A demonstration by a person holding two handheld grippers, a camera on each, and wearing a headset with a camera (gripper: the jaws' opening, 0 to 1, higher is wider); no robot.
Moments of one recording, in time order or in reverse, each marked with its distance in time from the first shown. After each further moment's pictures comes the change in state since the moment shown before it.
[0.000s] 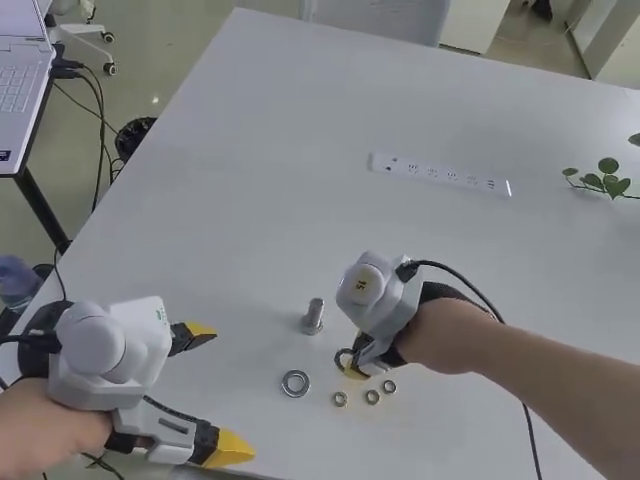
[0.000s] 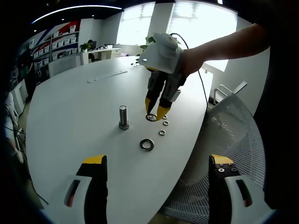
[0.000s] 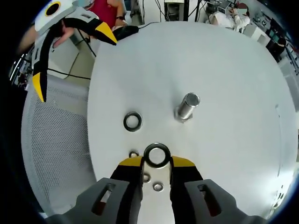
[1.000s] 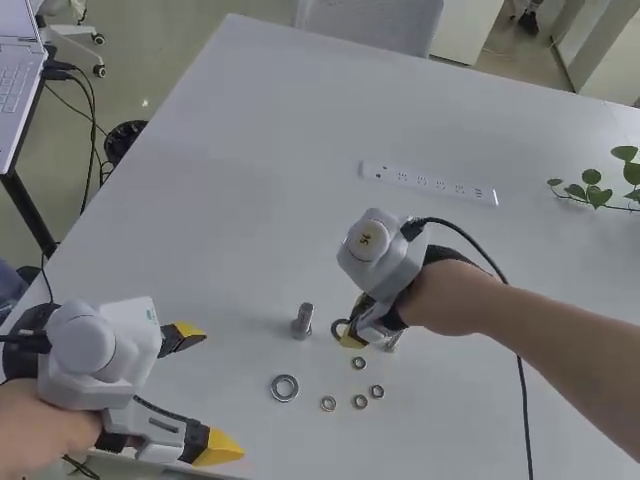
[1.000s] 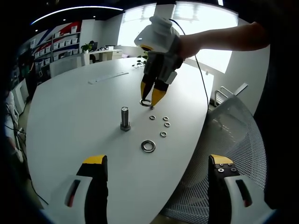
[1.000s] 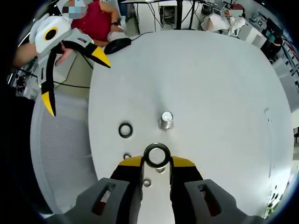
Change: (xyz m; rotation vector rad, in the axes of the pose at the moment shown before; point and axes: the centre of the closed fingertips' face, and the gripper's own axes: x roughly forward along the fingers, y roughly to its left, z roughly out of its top) left arm 0.000 0.004 0.002 -0.006 -0.016 0.006; right arm -0.036 -0.023 0.022 0.014 -0.017 -0.024
